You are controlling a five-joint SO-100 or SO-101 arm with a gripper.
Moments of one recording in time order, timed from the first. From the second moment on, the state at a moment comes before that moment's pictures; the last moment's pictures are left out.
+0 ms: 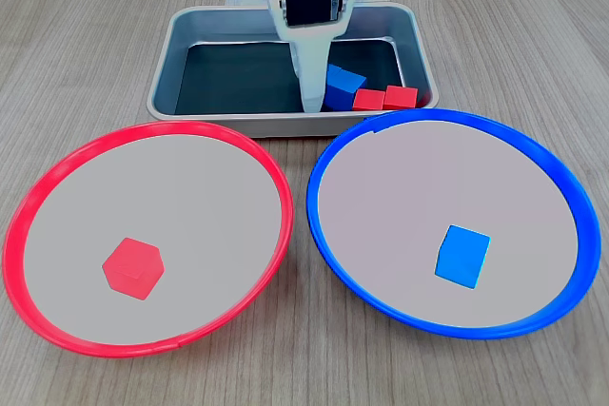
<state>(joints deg) 1.3 89.4 113.7 67.7 -5.4</state>
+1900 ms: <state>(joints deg) -13.9 68.6 69.9 67.1 -9.8</state>
